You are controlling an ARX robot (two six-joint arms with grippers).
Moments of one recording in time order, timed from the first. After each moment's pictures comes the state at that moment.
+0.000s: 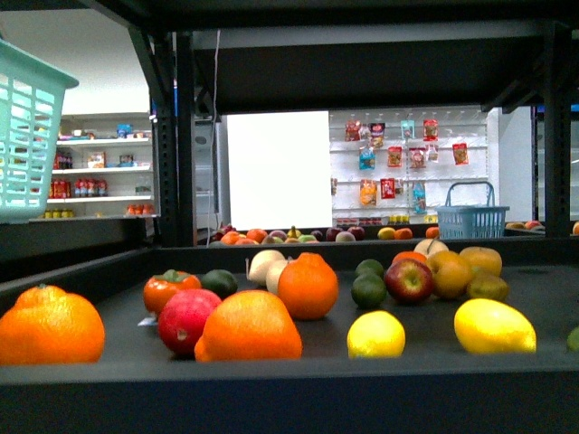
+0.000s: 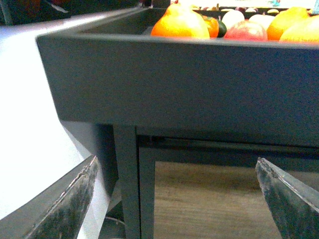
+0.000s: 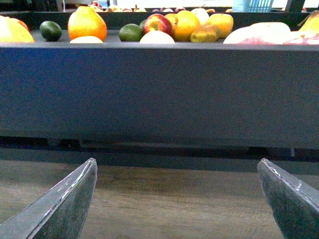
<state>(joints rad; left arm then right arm) 0.00 0.00 0.01 0.00 0.00 0.00 0.00 0.00 0.01 0.00 0.00 0.00</state>
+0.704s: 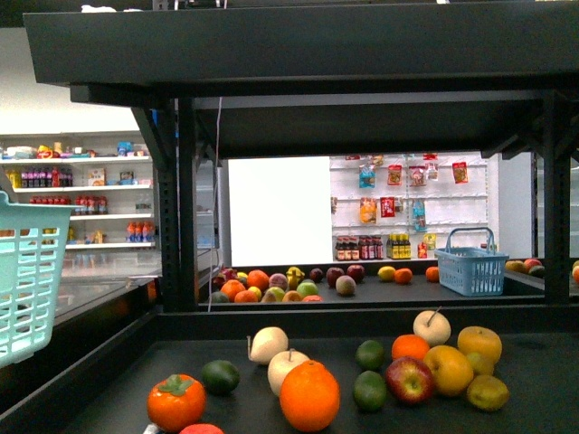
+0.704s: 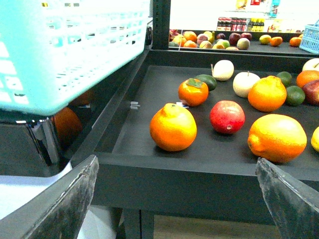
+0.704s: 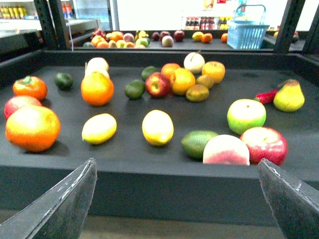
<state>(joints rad) 0.00 0.00 0.01 0.00 0.00 0.00 0.00 0.00 0.01 0.00 0.00 0.00</state>
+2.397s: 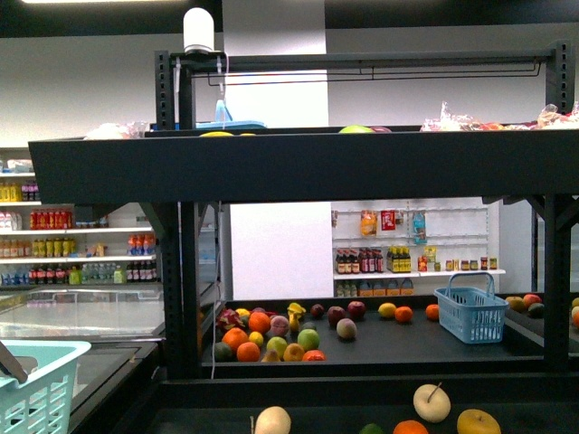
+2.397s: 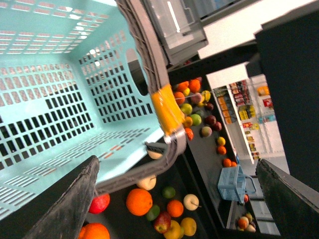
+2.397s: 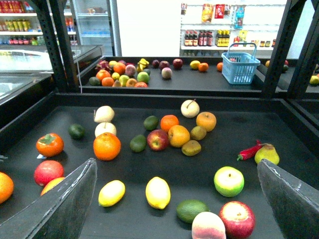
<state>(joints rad) 0.49 1.21 1.07 -0.21 0.33 -0.97 0.00 0.00 0.01 0.00 0.00 0.00</state>
